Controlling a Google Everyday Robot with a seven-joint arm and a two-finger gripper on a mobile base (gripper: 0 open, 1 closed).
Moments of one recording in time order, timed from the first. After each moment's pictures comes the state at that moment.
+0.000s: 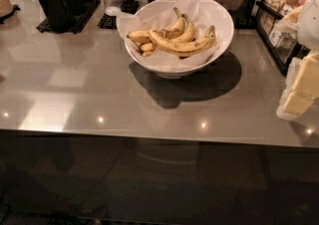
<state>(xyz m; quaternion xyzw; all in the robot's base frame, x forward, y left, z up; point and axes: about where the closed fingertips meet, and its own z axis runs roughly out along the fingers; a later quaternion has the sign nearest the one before) 0.438 -0.216 0.979 -0.60 0.78 -0.04 0.16</state>
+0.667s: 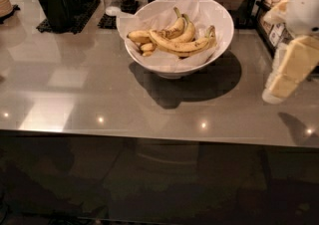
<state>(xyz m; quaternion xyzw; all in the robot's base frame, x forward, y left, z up) 0.461 -0.204 0.985 -0.60 0.78 -0.01 0.19</state>
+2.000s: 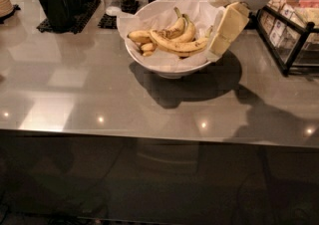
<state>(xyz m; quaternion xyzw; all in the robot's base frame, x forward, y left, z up) 0.564 -0.112 0.984 -0.62 0.74 0.11 0.23</state>
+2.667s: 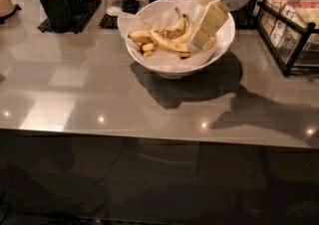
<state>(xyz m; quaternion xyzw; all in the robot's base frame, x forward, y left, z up) 0.598 -0.087 0.978 -0.60 0.74 0.14 0.26</state>
